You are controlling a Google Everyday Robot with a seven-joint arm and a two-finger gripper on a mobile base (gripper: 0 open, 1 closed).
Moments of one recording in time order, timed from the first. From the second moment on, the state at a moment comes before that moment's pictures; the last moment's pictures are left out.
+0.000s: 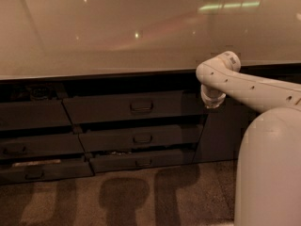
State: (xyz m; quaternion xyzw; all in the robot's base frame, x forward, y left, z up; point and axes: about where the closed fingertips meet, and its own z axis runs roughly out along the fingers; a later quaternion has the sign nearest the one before) arm 0.713 -0.273 0.618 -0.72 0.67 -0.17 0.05
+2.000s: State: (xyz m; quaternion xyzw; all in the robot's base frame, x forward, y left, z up) arm 0.710 -0.271 0.651 -0.72 0.66 -0.19 0.06
